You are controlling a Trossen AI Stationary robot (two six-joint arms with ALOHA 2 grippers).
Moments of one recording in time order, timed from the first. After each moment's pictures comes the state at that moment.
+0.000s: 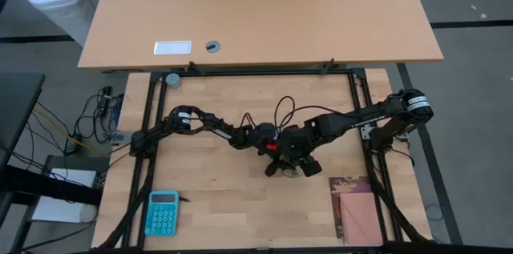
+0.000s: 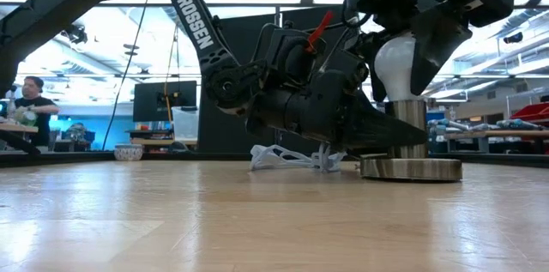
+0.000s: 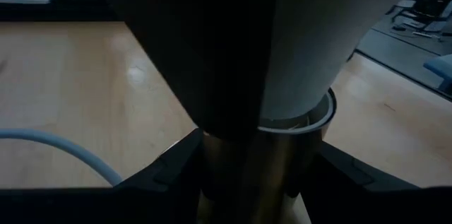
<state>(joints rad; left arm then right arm) 0.06 2.38 1.32 0.78 0.51 0.01 0.15 1.57 1.13 -0.78 -0.07 -0.23</state>
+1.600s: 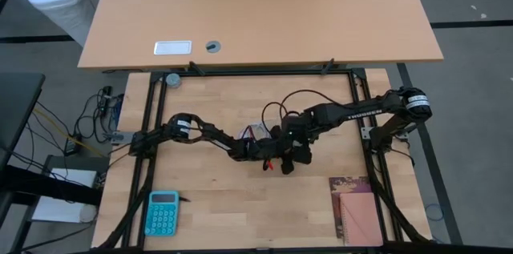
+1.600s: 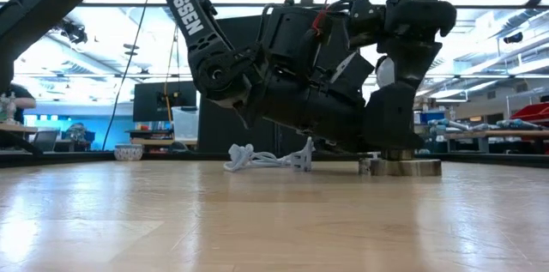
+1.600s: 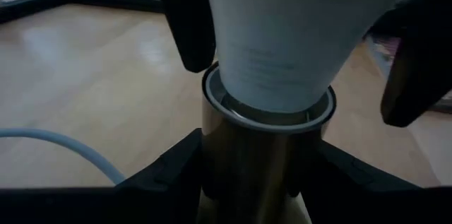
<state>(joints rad) -0.06 2.38 1.32 0.78 -0.31 -0.14 0.03 1.57 1.13 -0.91 -0.03 0.24</state>
